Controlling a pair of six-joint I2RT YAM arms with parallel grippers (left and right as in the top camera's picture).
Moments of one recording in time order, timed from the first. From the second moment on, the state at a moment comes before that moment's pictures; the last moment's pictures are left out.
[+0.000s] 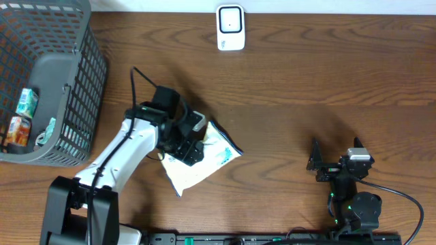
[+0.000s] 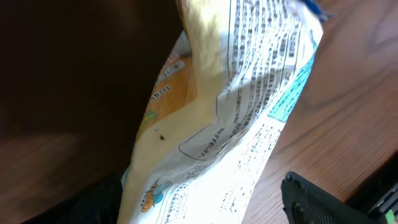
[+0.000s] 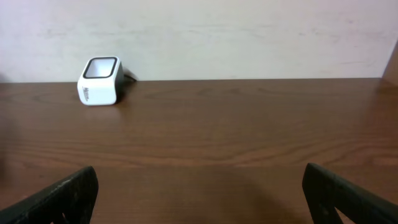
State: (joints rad) left arm -0.30 1.57 0.96 -0.86 0.40 0.27; right arm 0.04 0.01 0.01 -0.07 0.02 0.04
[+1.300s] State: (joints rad) left arm -0.32 1.83 1.28 -0.29 0.45 -0.22; right arm 0.04 0.01 0.01 -0.07 0.02 0.04
